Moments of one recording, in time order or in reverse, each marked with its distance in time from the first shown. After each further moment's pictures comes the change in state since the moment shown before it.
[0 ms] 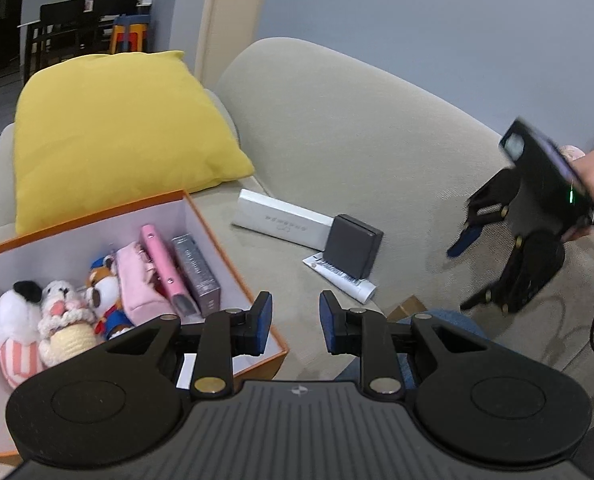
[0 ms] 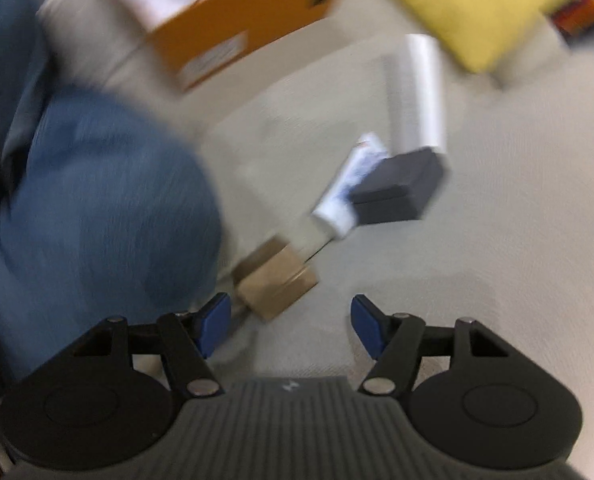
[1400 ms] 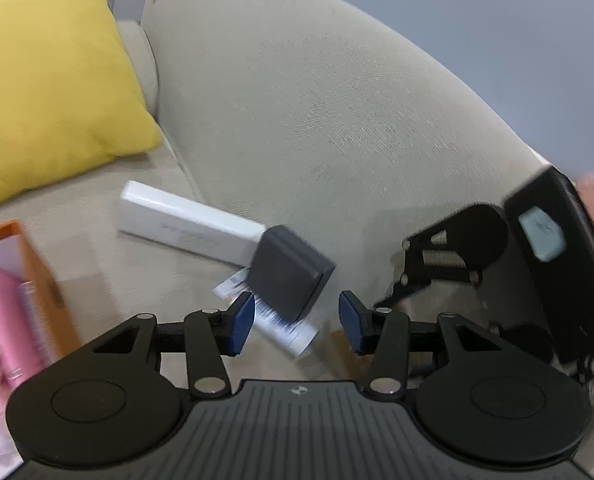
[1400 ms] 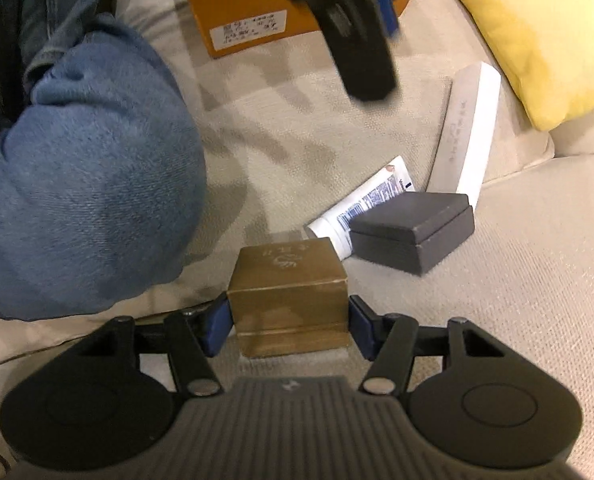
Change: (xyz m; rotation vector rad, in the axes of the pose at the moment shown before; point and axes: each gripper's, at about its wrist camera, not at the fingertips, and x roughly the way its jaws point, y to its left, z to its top) left arm 0.164 -0.034 0.083 -0.091 0.216 -0.192; right arm 0.035 -0.052 0.023 -0.147 0.030 0.123
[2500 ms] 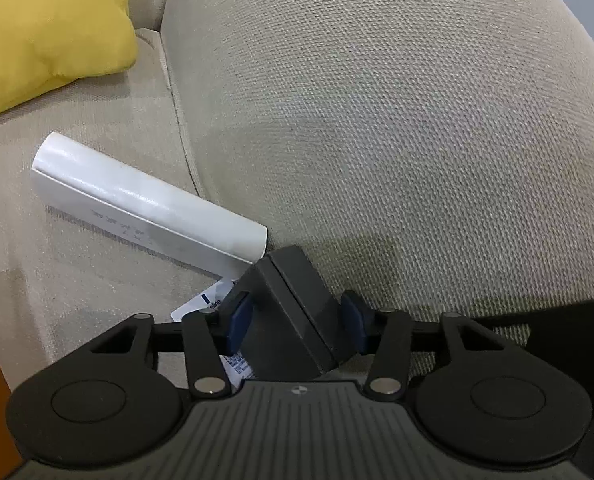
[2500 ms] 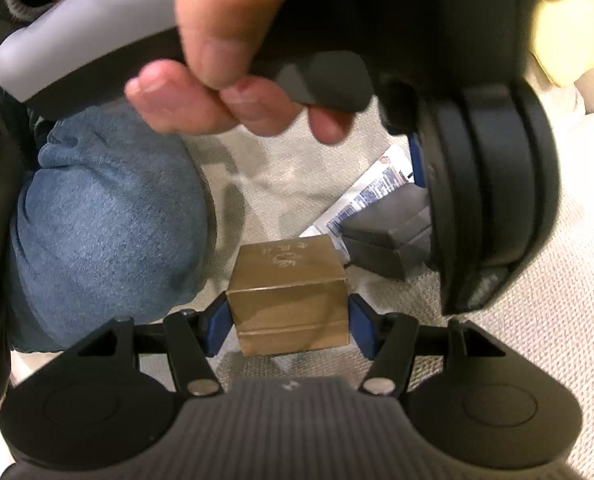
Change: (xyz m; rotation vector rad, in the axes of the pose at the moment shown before) left arm 0.129 0.017 0.046 -0.203 0.236 0.054; right arm -0.002 -0.040 0.026 0.238 0.006 0.212
